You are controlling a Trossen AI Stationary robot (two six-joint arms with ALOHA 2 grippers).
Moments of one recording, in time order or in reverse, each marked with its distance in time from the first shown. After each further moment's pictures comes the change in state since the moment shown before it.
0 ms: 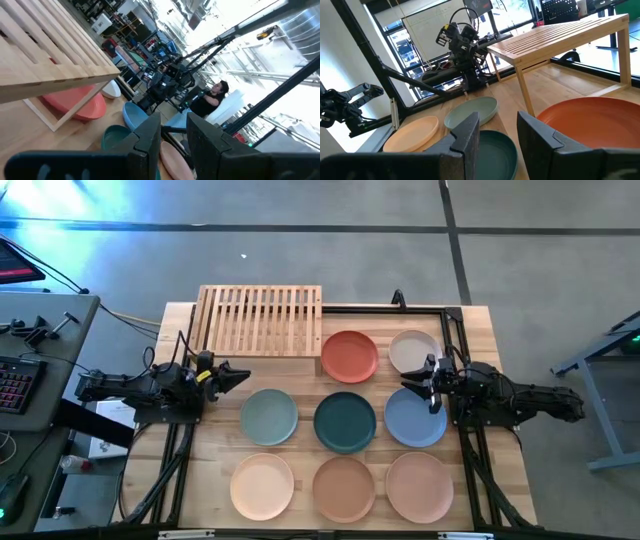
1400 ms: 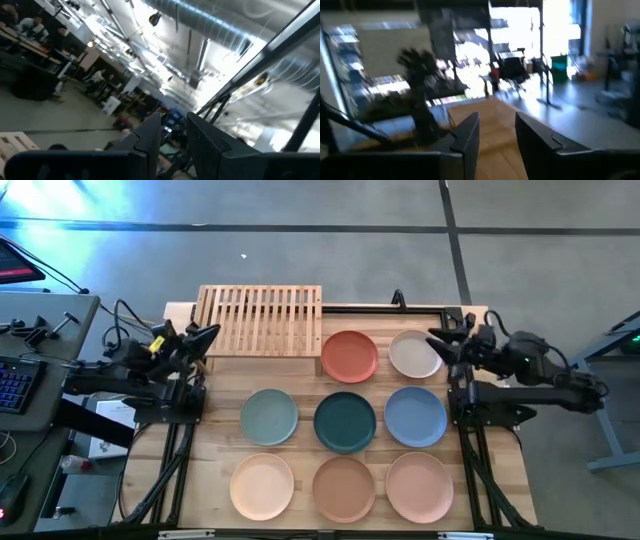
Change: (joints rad) left arm 0.000 0.266 0.443 0.133 -0.218 0.388; right arm -0.001 0.347 0.645 -0.244 0.279 -0.294
